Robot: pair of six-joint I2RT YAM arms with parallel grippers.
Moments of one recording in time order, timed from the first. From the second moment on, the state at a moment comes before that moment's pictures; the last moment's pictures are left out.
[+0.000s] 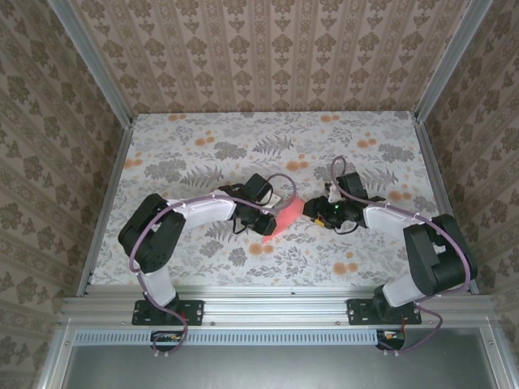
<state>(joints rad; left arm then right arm) -0.81 1.78 1.07 -0.48 0.27 -0.15 0.28 1.49 0.67 -0.15 -0.57 0.74</state>
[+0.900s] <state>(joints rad) -0.67 1.79 0.98 -0.34 0.48 -0.21 0.50 1.66 0.68 0.17 -0.55 1.05</state>
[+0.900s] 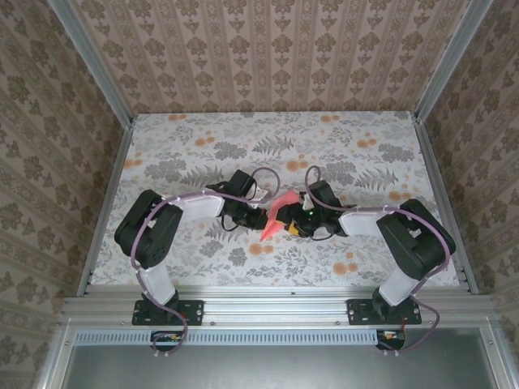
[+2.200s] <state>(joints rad) -0.65 1.80 0.93 -0.26 0.53 -0.23 0.56 1.73 0.79 0.10 -0.48 1.03</state>
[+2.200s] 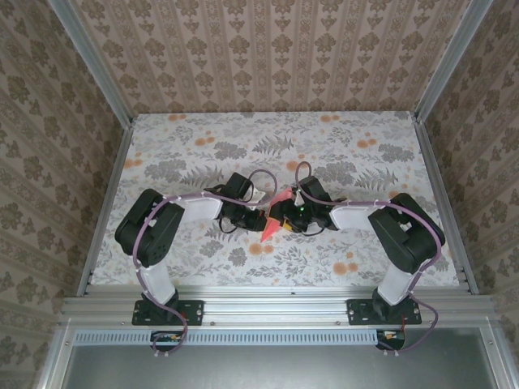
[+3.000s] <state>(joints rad) -0.66 1.76 0.88 -0.22 0.58 -0.28 0.57 1.75 0.75 0.21 -0.50 1.16</state>
